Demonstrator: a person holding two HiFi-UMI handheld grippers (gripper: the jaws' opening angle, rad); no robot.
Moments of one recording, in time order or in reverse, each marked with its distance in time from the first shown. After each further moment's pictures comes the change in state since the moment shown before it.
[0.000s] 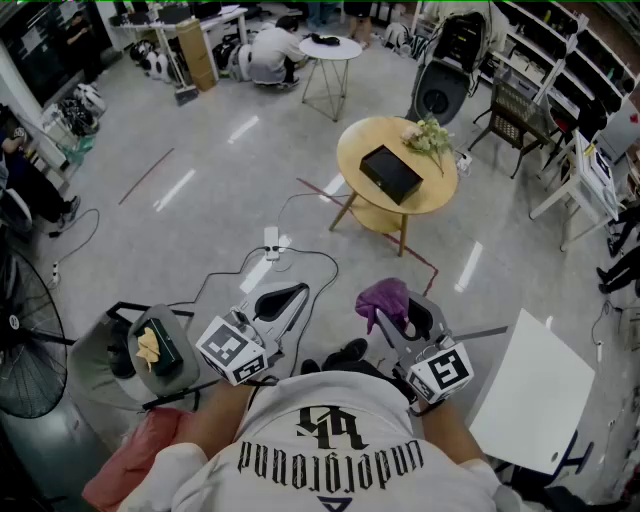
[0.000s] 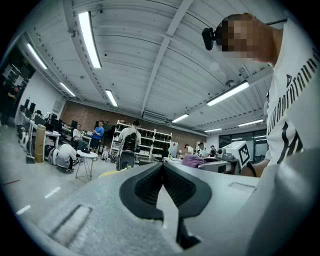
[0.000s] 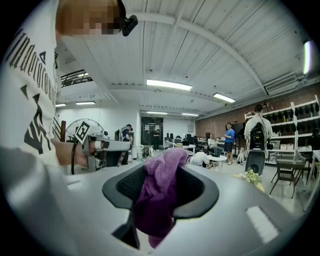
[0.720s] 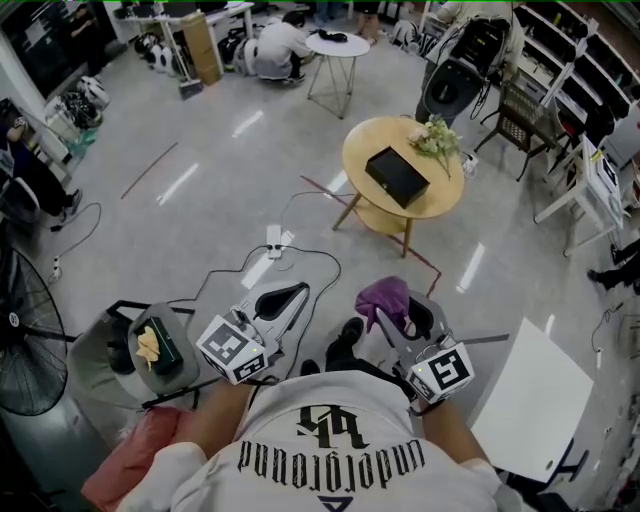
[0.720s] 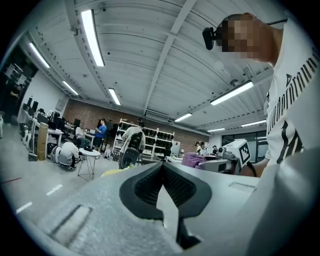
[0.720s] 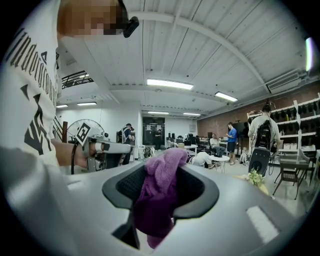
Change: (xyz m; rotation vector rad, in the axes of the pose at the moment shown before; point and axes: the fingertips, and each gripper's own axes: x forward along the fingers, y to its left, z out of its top) left arm 0.014 0.027 -0.003 -0.019 0.012 0.021; right arm 0.027 -0.017 0.002 0.006 -0.002 0.023
